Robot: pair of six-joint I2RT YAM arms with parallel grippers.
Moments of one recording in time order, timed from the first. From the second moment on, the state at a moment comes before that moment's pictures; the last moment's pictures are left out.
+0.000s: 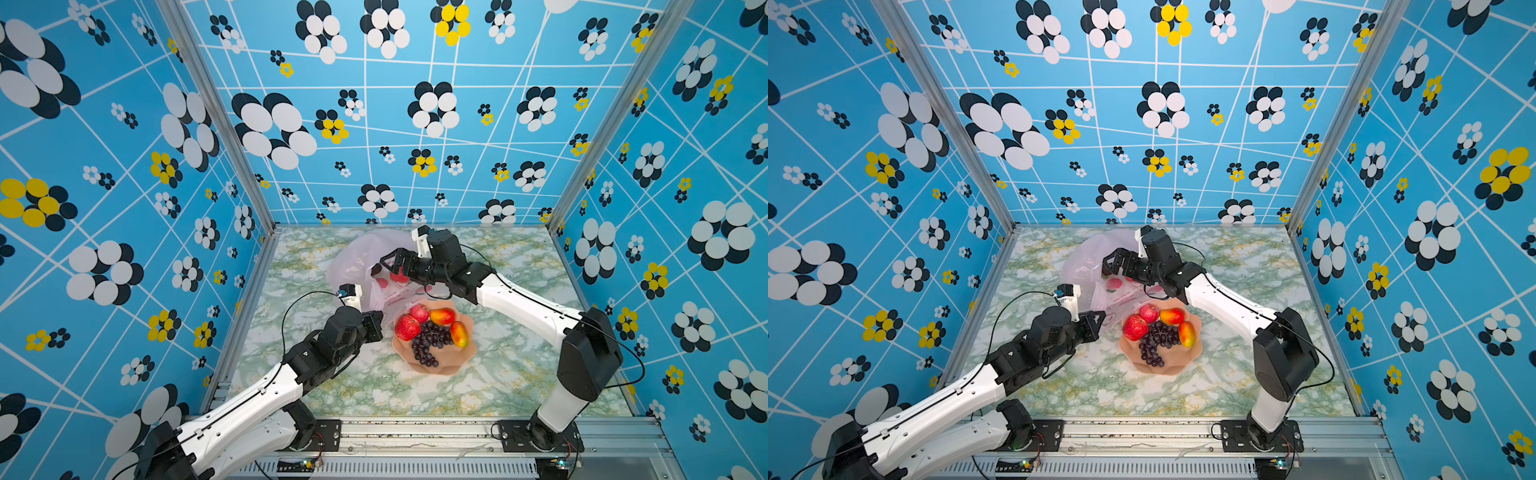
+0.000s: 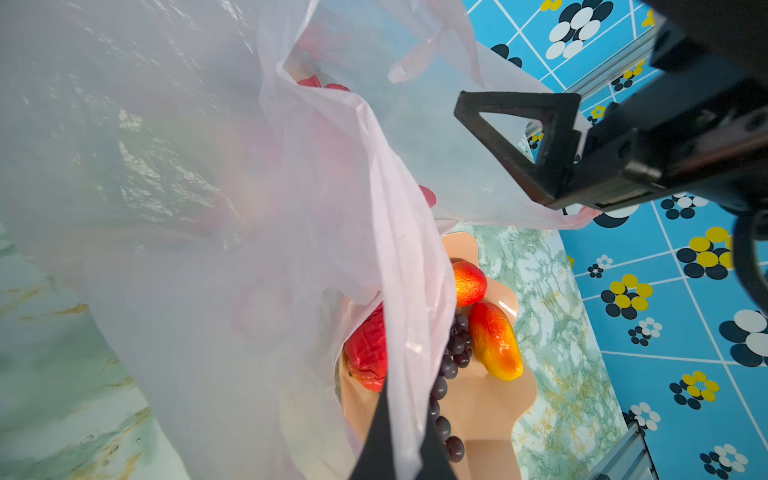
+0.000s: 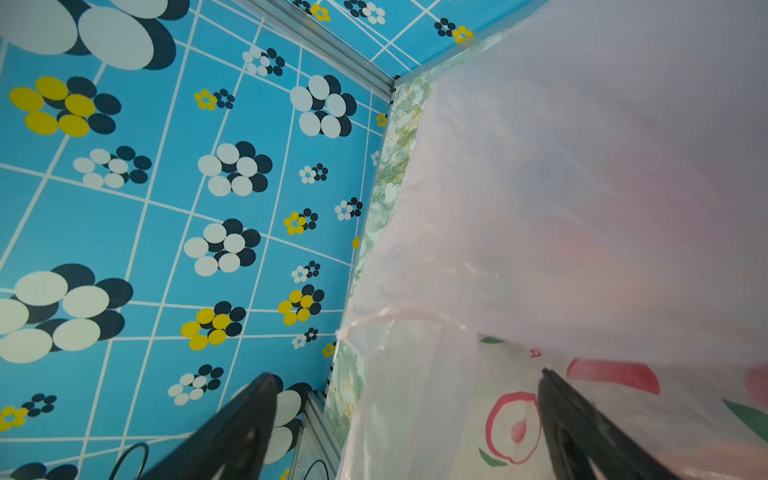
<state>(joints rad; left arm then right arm) -0.76 0.88 0.59 -0.18 -0.14 -0.83 0.71 1.69 1.40 -0.20 -0.28 0.82</state>
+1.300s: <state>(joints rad) -0.76 0.83 0.56 -0.18 -0.15 -0.82 0.97 1.61 1.24 -0.76 0.05 0.16</state>
